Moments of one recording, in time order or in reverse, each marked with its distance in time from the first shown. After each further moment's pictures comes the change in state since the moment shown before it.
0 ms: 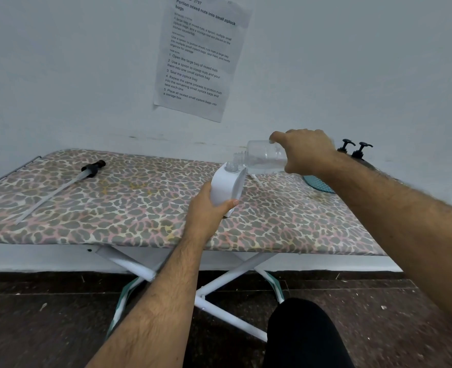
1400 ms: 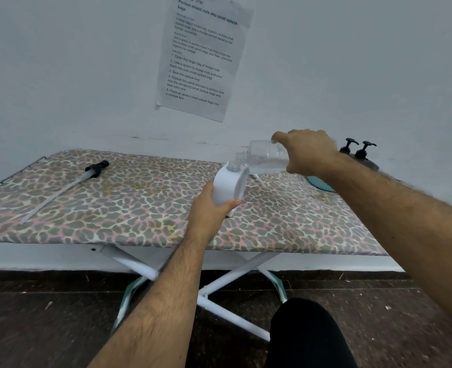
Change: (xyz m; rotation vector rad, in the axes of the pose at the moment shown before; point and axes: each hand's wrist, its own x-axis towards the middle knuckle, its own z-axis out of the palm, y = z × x) left_hand 0.001 -0.001 0.001 0.013 0.007 0.005; right_hand -0.002 -0.001 0.001 0.017 0.019 -0.001
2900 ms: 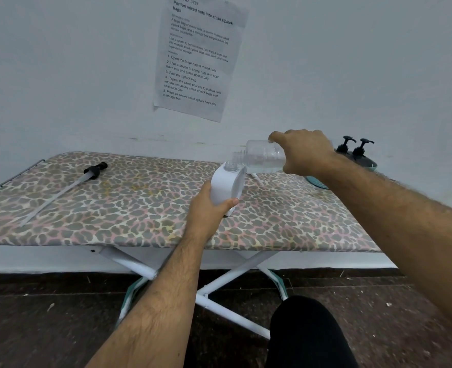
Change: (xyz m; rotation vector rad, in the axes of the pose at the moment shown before) left_hand -0.002 0.002 -0.001 -0.018 -0.002 -0.009; right_hand -0.001 0.001 0.003 0.019 -0.006 0.008
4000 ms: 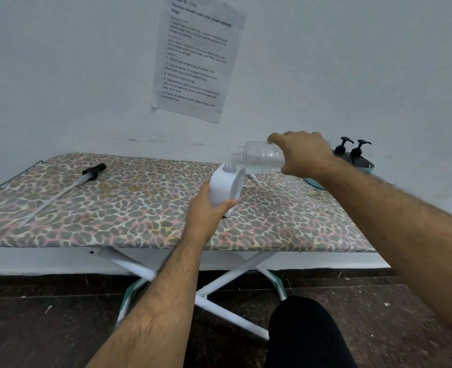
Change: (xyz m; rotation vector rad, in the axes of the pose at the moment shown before) left_hand 0.000 0.000 0.000 0.002 0.001 0.013; right_hand -0.001 0.002 0.006 0.016 0.048 -0.004
